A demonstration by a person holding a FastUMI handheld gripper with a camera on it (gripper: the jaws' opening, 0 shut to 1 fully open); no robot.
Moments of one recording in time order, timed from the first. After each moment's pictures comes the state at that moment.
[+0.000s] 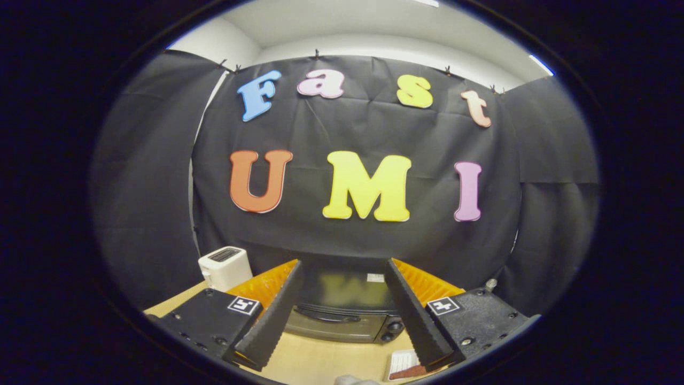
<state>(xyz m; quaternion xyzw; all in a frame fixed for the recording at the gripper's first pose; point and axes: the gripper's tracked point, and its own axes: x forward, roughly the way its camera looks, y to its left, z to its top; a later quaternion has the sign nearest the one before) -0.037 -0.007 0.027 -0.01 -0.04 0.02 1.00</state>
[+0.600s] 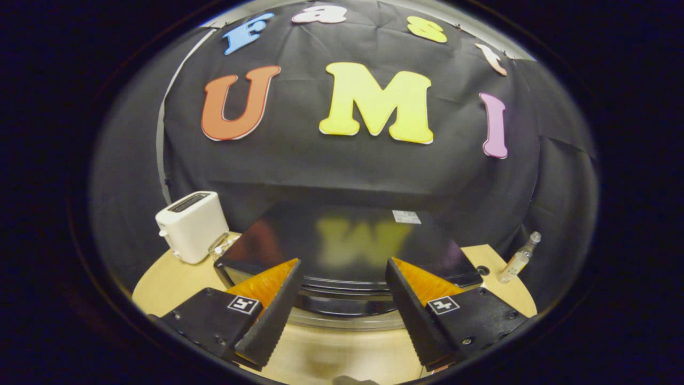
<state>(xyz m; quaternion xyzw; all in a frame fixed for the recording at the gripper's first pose) 0.111 0.017 -0.117 -0.01 0.12 -0.02 0.99</state>
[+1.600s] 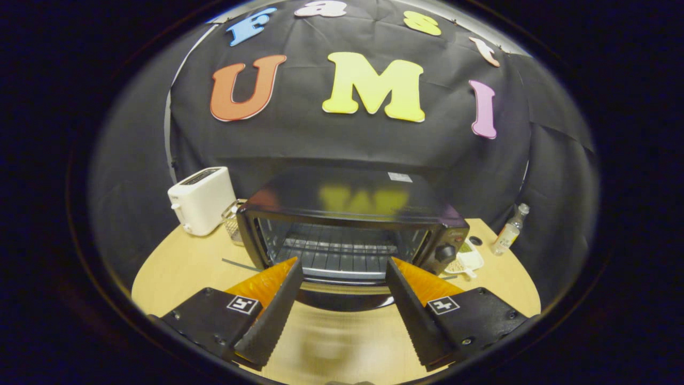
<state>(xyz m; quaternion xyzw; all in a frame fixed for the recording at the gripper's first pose) 0.017 0.023 -0.164 -0.01 0.16 -0.02 0.99</state>
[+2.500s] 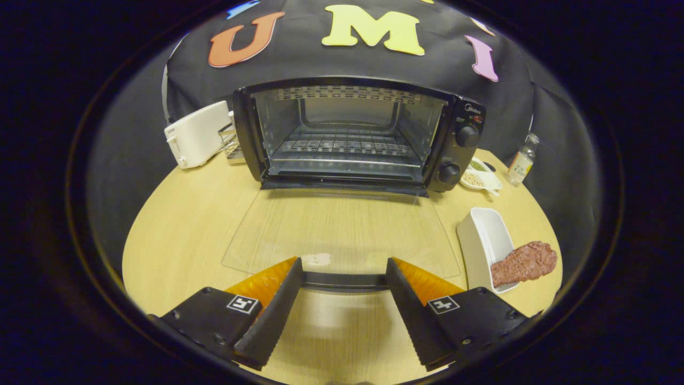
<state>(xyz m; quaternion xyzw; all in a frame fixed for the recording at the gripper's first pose) -0.027 0.029 -0.307 0.01 0.30 -0.02 0.95</state>
